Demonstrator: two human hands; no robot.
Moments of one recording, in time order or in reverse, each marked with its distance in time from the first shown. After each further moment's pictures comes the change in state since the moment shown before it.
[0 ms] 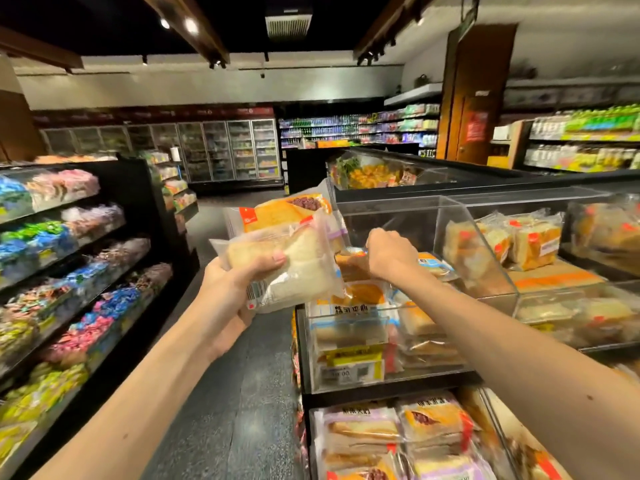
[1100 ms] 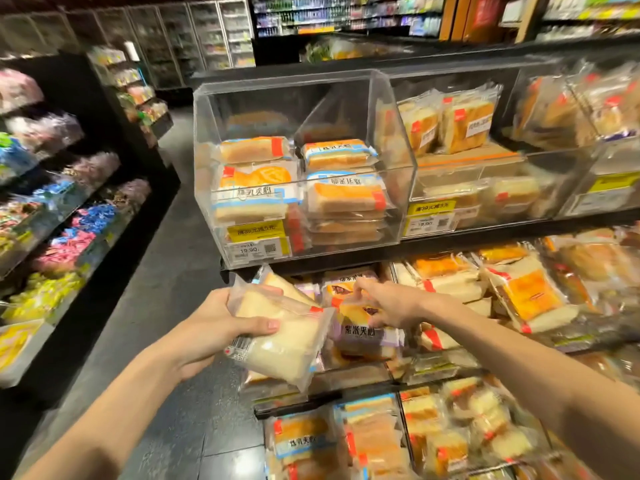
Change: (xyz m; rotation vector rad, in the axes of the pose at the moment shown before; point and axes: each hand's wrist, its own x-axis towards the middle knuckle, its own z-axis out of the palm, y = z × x) left_hand -0.119 -0.145 0.044 0.391 -0.239 -0.479; right_hand -0.149 0.224 0.102 0.065 -0.830 -0.349
